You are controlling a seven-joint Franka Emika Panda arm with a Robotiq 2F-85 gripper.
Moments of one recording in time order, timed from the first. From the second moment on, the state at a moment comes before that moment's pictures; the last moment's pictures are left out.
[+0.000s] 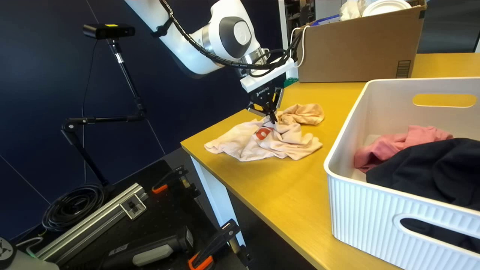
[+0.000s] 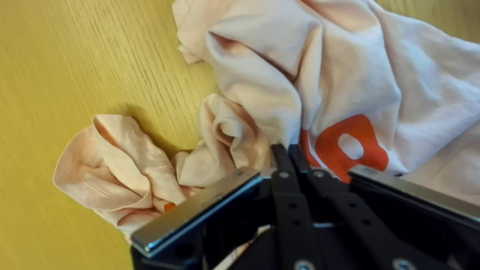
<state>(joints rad) 0.05 0.63 0.10 -1.89 -0.48 2.63 -0.75</state>
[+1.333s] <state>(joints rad) 0.07 0.62 -0.18 -1.84 -0.61 2.59 -0.22</state>
